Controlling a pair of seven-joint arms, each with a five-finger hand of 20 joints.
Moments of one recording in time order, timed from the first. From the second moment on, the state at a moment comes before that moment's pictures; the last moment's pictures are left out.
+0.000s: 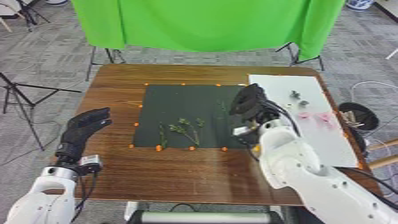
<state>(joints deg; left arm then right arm) 115.7 -58.6 -97.3 -103.4 62.7 2.8 13.5 -74.6 -49.2 46.2 -112.2 -98.8 25.0 34.7</state>
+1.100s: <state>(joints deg) 115.9 -58.1 -97.5 -103.5 62.8 2.6 13.3 -78.4 -52.5 43.2 -108.3 -101.6 23.0 39.0</state>
